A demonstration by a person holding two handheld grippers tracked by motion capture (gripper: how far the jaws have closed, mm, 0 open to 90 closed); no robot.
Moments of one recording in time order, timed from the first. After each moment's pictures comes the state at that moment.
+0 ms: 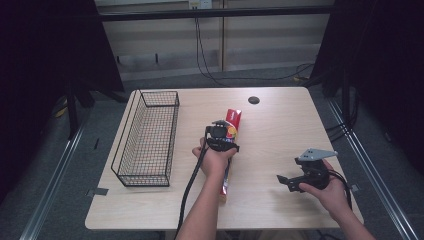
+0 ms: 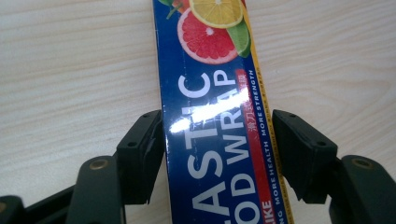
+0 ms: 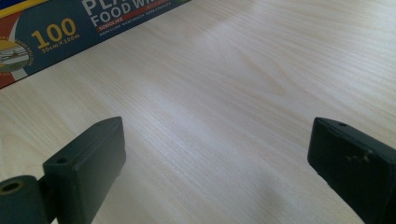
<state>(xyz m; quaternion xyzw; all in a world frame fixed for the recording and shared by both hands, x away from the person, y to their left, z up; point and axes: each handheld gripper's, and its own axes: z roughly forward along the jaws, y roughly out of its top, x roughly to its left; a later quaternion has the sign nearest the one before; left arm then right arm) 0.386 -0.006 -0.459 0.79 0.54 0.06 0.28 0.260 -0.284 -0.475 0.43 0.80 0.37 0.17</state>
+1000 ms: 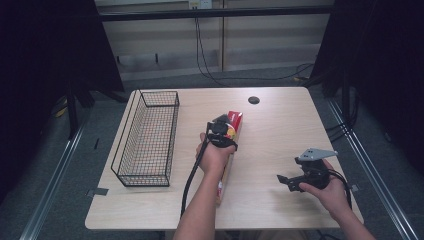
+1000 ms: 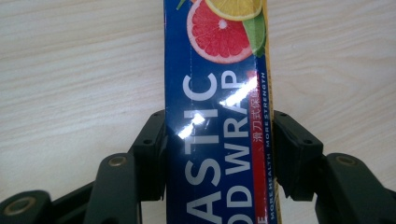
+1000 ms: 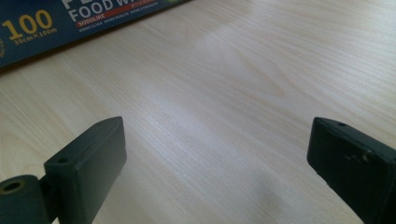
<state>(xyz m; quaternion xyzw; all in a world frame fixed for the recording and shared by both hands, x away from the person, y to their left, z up) 0.393 -0.008 -0.442 0.81 0.55 0.04 0.20 0.261 -0.284 -0.474 0.43 0.81 0.37 0.17</state>
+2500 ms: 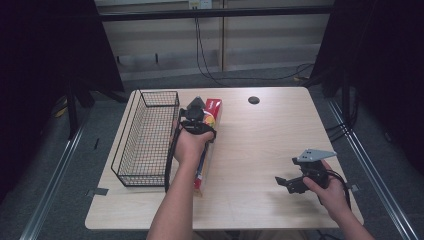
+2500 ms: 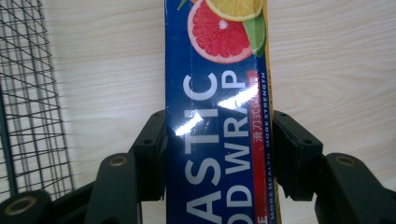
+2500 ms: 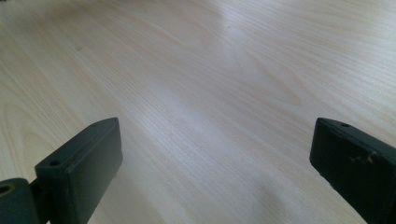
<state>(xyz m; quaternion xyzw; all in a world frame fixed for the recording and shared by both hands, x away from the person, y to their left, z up) 0.390 0.055 -0.370 0.78 0.59 0.05 0.21 0.260 -0.280 -0.474 0.41 0.81 0.39 0.16</state>
